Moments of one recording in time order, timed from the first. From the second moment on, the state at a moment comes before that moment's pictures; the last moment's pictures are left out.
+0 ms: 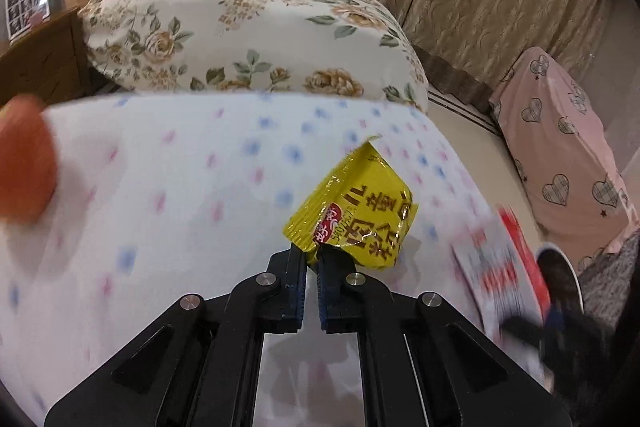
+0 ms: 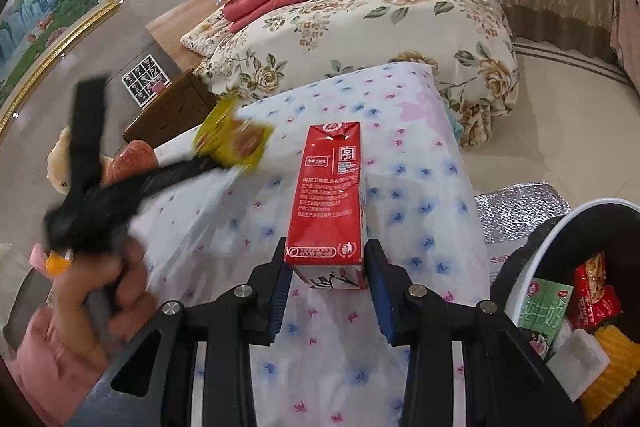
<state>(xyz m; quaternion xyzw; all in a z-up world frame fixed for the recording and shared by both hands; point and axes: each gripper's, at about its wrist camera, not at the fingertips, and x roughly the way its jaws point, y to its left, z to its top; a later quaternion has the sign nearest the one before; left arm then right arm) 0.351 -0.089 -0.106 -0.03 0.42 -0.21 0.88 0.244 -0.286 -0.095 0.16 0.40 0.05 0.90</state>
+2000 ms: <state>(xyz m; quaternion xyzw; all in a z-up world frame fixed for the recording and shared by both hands) 0.155 -0.099 -0.095 -0.01 0.42 -0.20 0.88 0.103 -0.287 -0.080 0.14 0.37 0.05 0.92</state>
